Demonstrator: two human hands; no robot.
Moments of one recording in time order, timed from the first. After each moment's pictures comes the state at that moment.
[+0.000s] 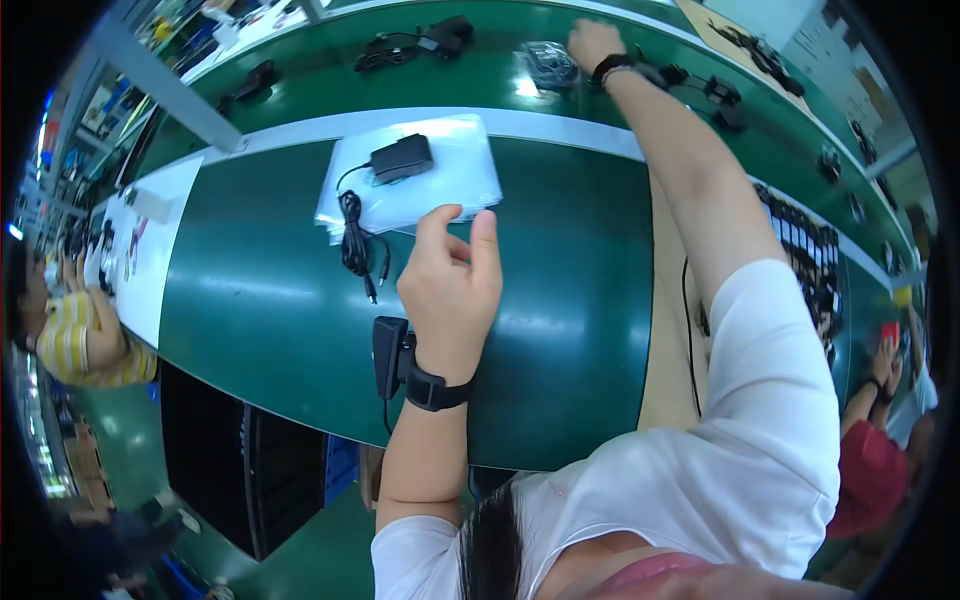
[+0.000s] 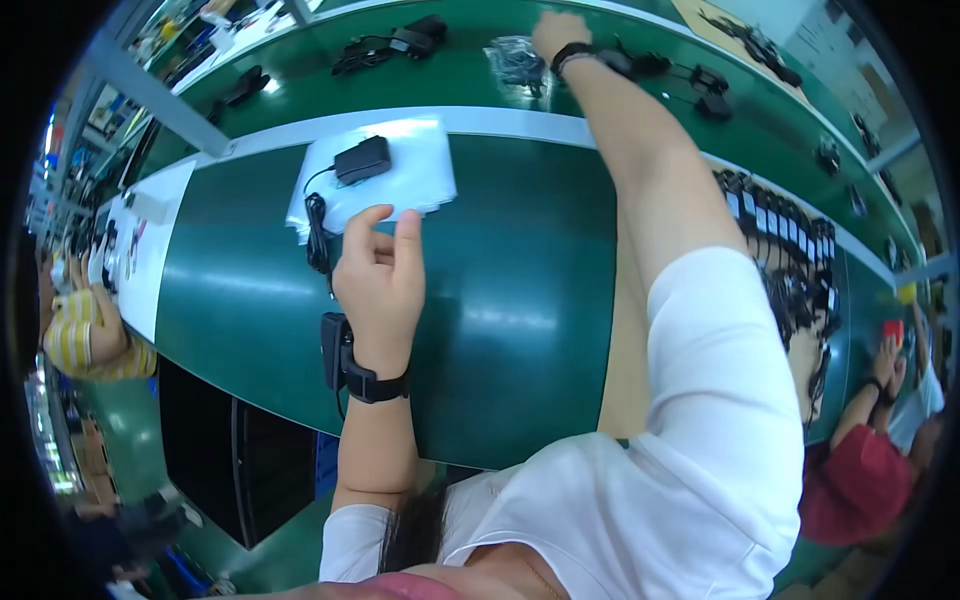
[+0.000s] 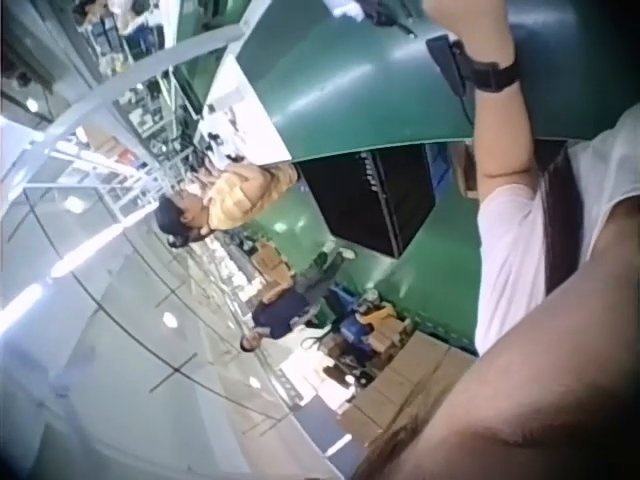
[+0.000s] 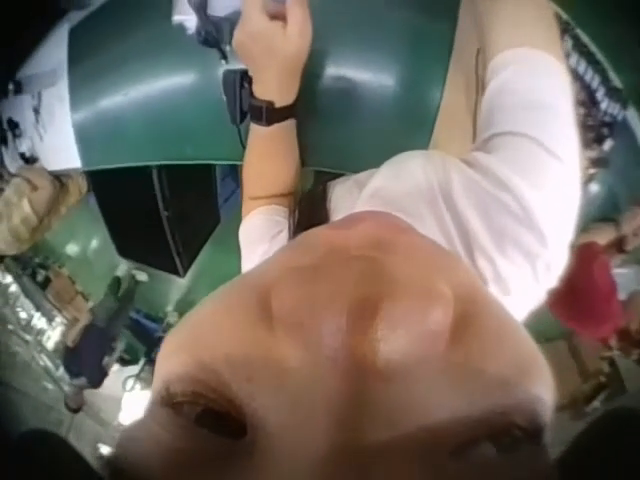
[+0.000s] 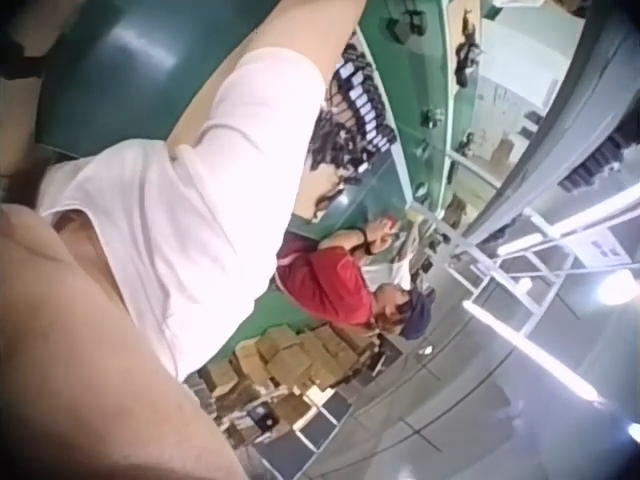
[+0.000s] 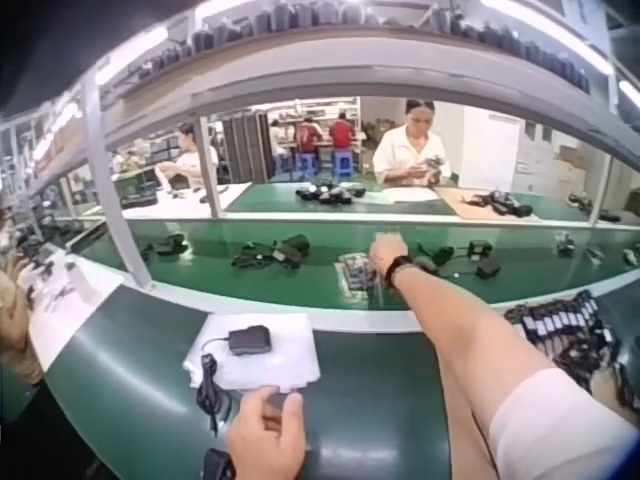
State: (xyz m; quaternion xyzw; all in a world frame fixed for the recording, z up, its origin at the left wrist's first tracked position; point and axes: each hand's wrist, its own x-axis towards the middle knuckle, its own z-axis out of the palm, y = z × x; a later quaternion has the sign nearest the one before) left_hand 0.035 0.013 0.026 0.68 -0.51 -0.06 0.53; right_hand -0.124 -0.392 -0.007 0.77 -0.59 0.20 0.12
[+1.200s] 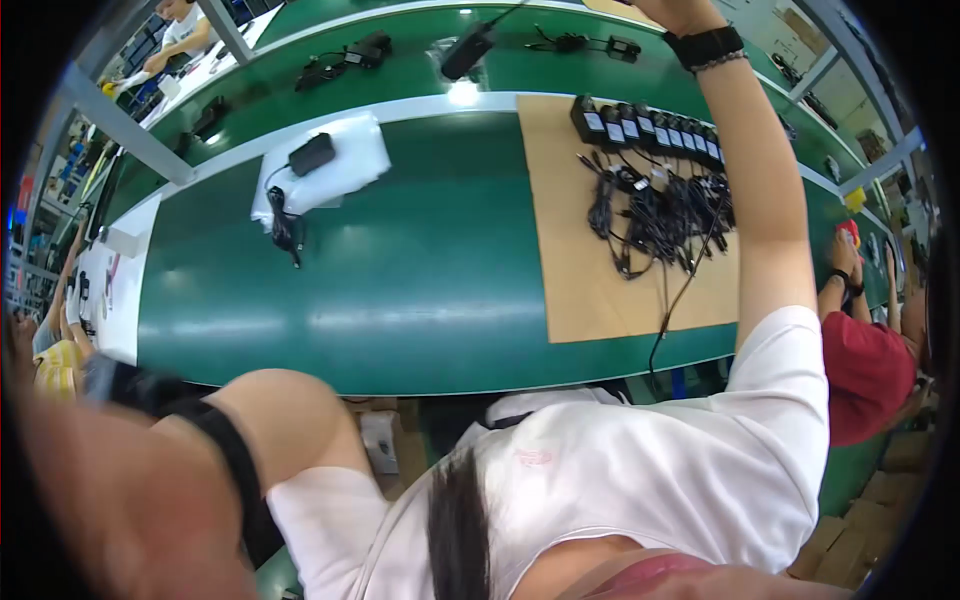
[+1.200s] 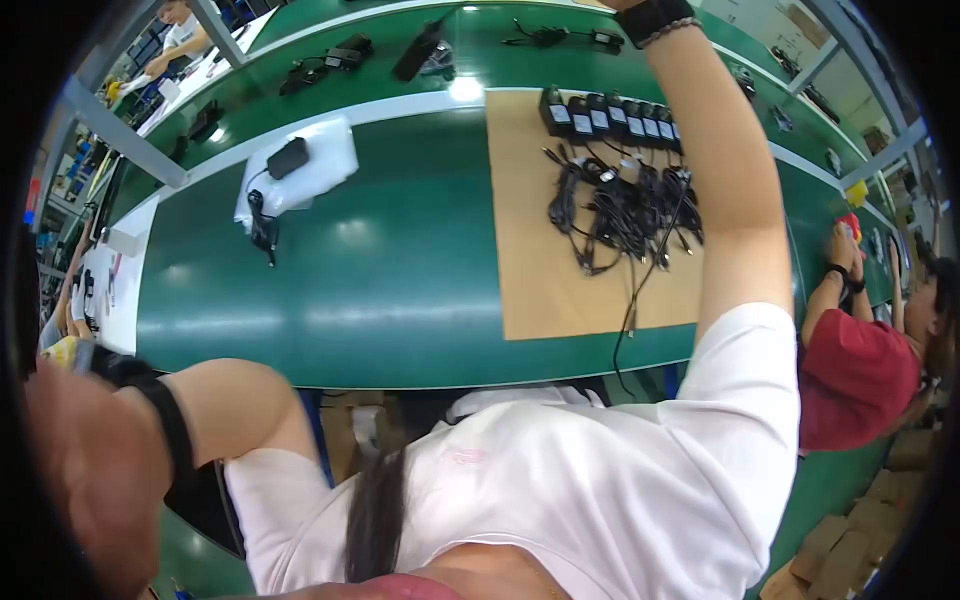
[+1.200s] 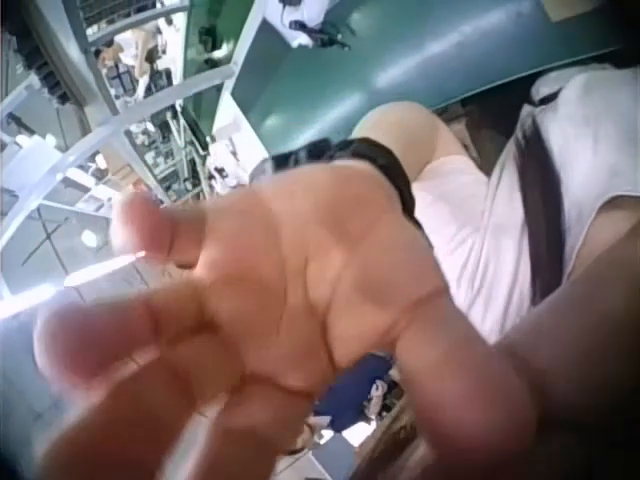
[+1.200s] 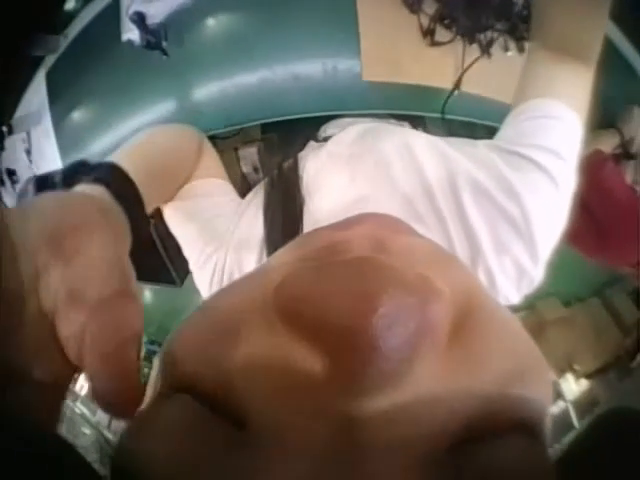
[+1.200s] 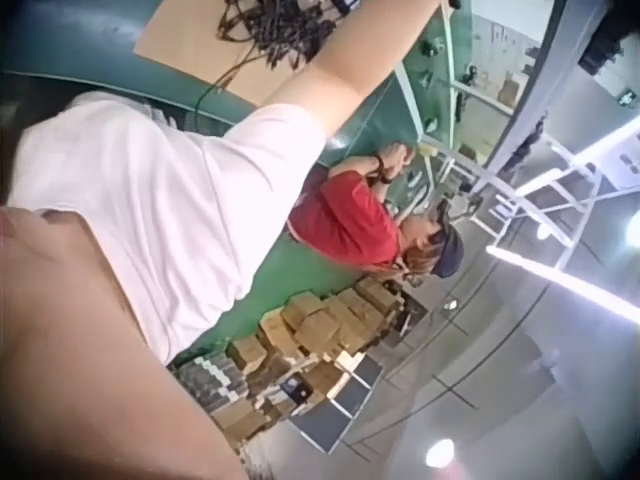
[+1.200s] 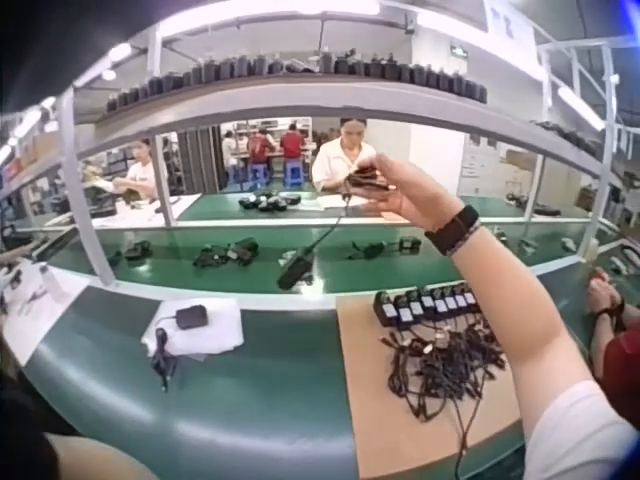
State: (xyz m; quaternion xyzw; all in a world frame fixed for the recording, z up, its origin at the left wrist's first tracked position) left_hand 0.057 0.147 0.200 0.12 -0.73 0.03 0.67; right_hand -0.299 -0.137 0.213 0.67 -0.18 0.46 -0.55
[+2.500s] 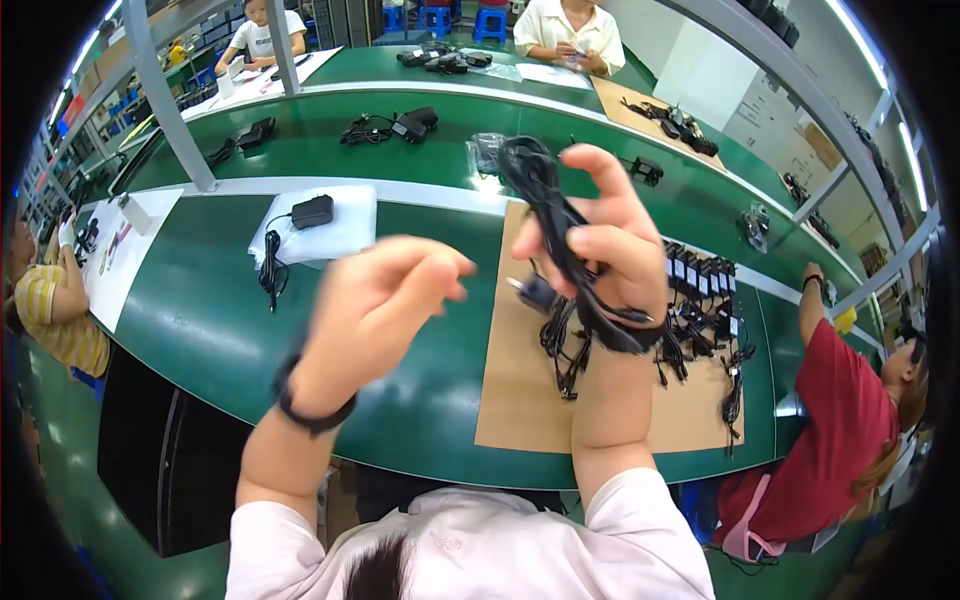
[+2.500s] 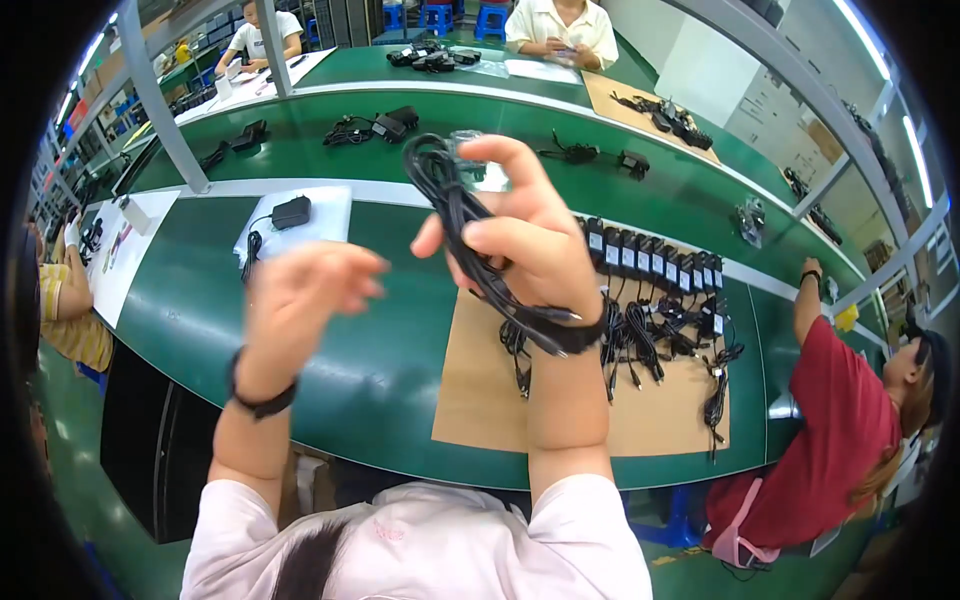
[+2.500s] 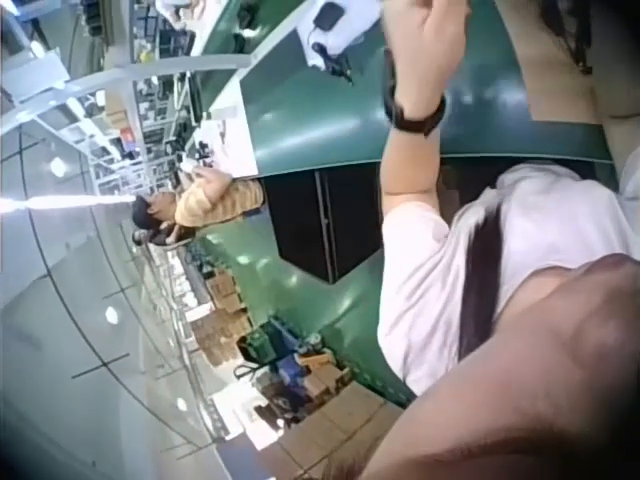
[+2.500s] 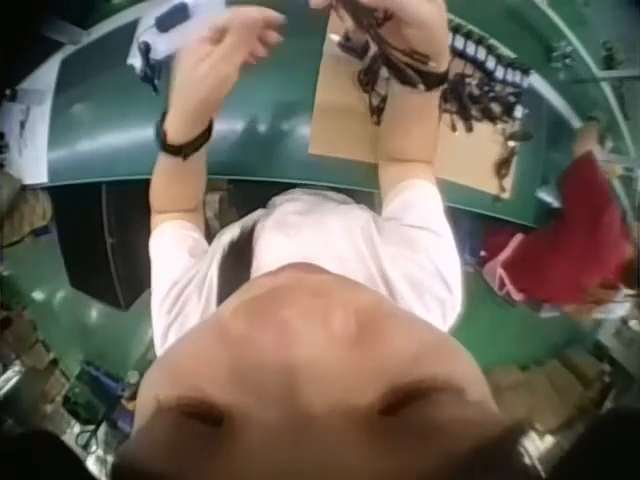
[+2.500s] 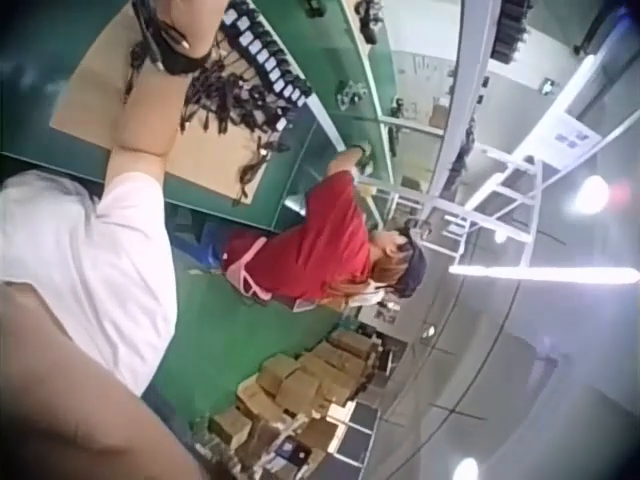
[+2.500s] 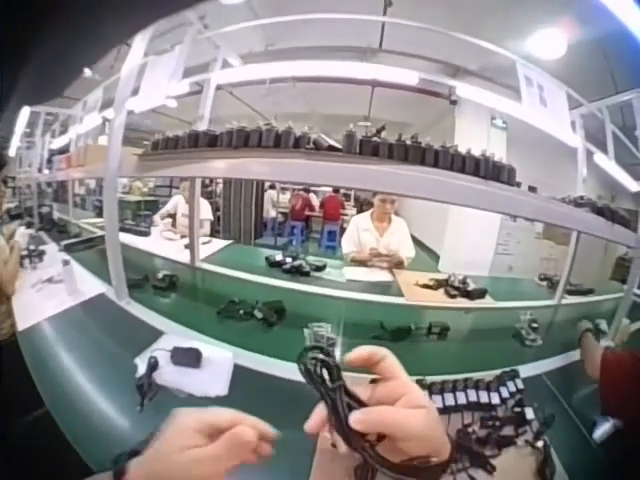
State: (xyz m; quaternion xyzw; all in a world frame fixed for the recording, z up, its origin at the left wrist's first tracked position) left_hand -0.088 0.079 0.139 0.43 -0.62 -0.40 0.52; right_hand -0.297 0.001 0.148 0.58 -0.07 0.47 -0.66
